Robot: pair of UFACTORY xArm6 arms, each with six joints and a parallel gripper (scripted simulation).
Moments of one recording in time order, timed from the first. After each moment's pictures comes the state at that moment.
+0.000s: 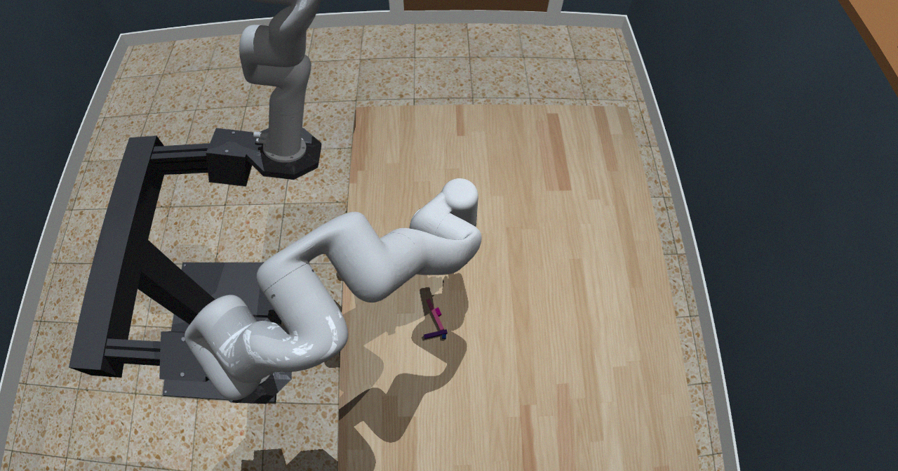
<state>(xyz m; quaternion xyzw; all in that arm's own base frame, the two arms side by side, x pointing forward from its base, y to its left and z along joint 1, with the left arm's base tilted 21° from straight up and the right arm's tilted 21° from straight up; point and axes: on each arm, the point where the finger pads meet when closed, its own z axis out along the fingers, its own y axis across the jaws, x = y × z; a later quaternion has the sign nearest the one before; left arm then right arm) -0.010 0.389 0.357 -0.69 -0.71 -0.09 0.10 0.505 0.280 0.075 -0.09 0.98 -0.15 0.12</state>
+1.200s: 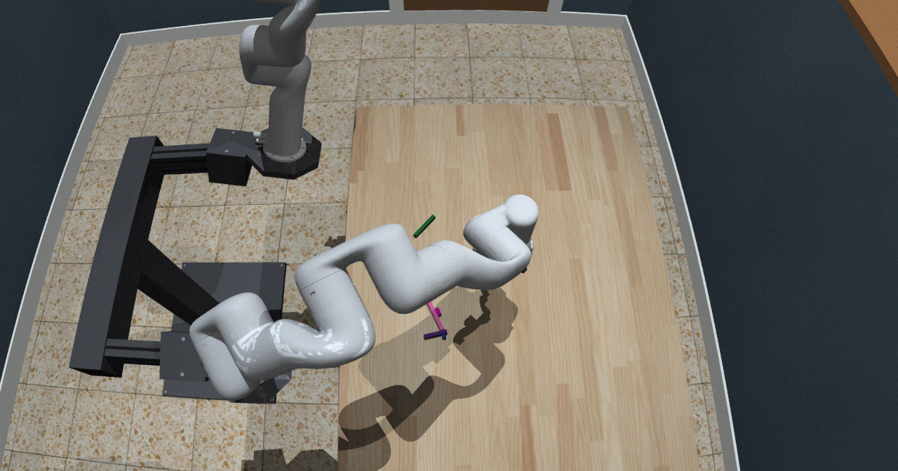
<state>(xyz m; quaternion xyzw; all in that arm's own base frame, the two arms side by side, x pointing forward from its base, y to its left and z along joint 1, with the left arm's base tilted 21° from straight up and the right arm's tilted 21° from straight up) -0.010 0.389 0.357 -0.69 -0.71 -0.09 0.10 0.611 0.246 0.109 -0.38 0.91 -0.17 0.06</state>
